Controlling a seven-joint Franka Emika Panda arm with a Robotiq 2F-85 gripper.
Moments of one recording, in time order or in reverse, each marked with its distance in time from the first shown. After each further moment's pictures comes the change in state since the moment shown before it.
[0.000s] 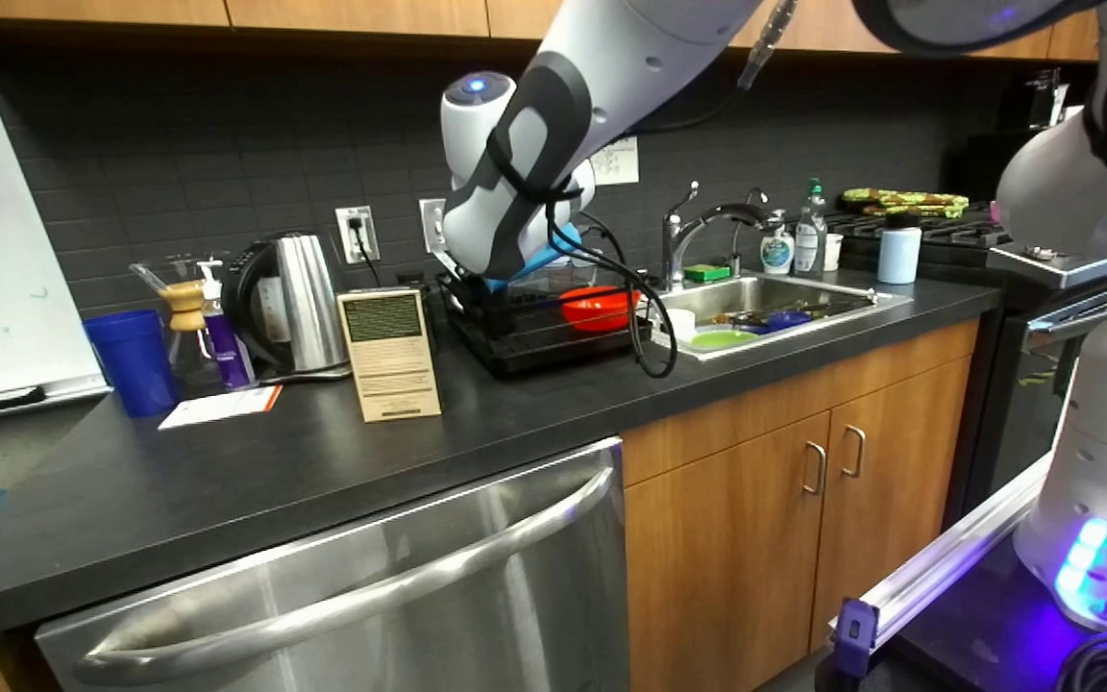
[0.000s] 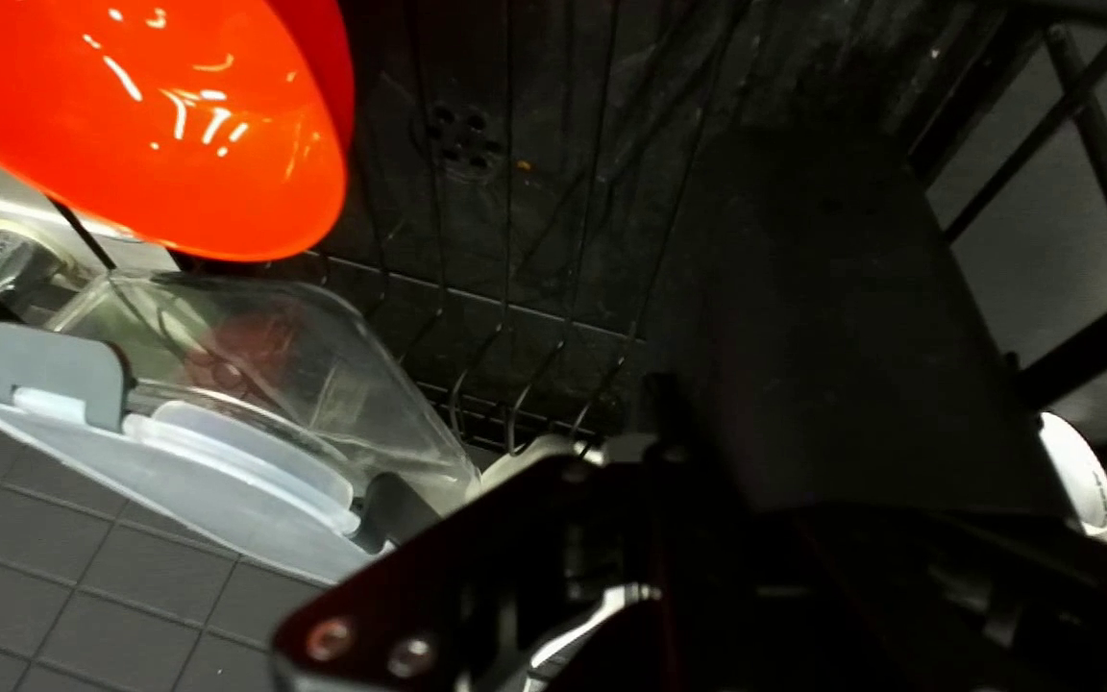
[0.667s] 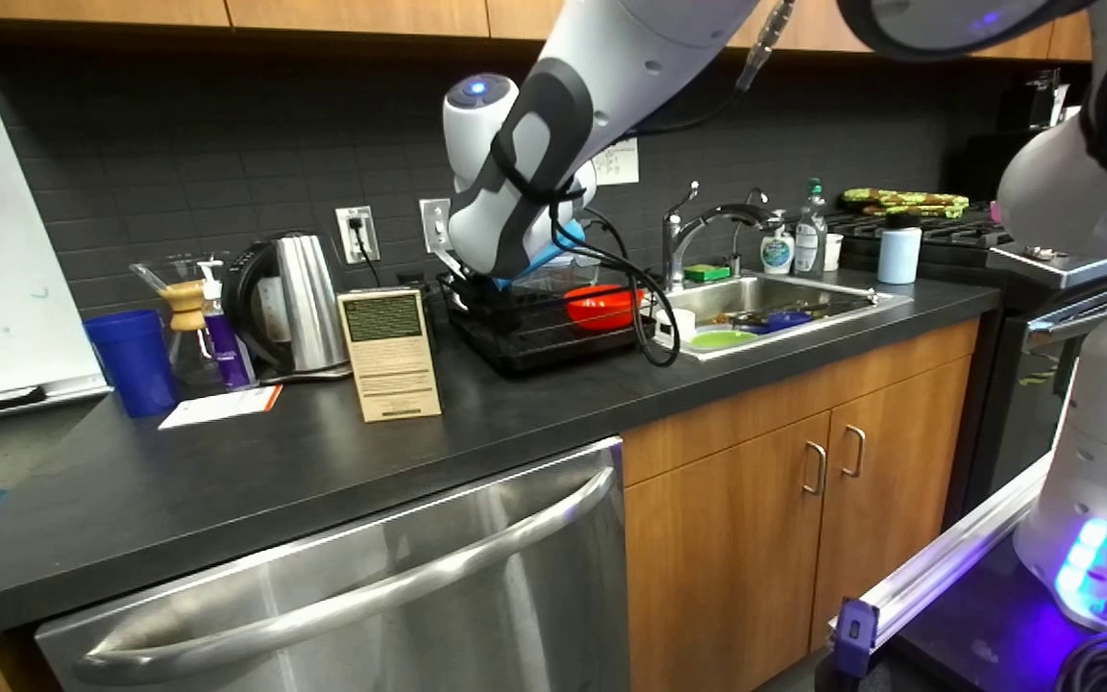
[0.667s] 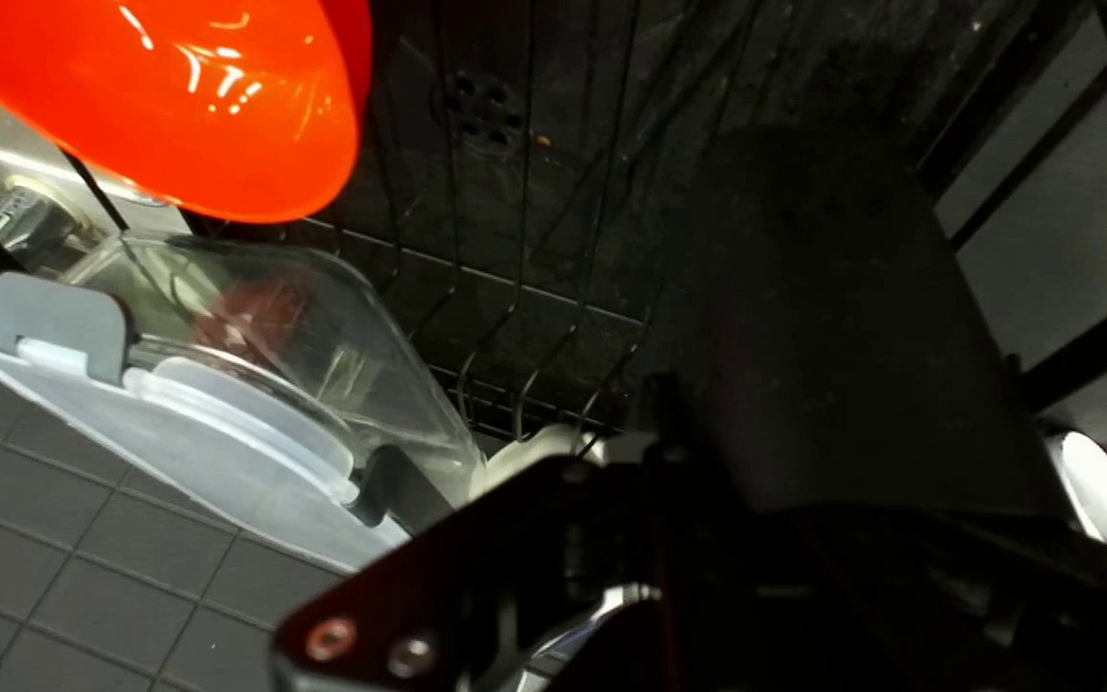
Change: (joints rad) arm -0.024 0.000 0.004 0.009 -0.038 0.003 -0.036
